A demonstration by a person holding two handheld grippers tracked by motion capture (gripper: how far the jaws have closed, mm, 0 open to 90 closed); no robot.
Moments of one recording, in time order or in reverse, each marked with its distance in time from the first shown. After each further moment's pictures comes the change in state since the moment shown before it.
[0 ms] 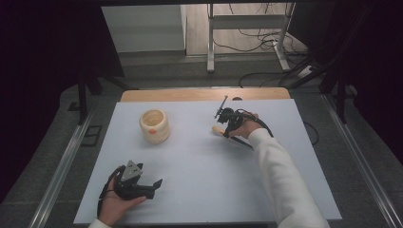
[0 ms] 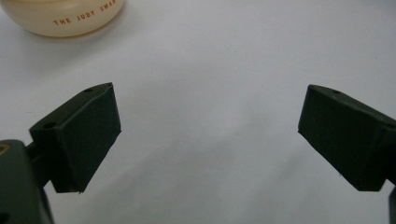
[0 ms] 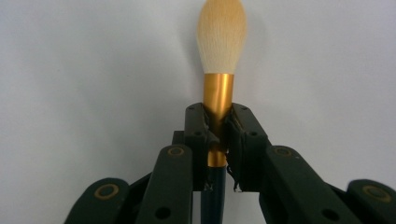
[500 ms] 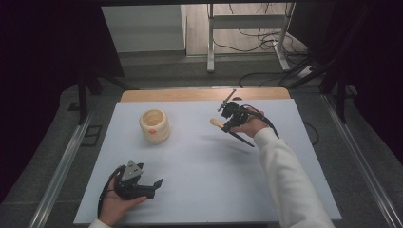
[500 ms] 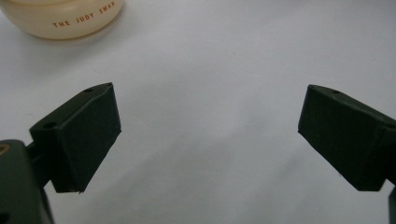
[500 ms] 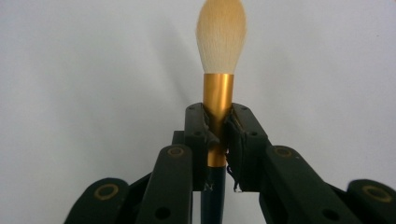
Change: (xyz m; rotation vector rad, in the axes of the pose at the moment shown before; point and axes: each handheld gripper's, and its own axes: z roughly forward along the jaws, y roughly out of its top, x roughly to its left) left arm -0.001 0.001 0.000 0.001 0.000 0.004; right arm 0.007 -0.007 -0.042 -0.174 0.014 -0.001
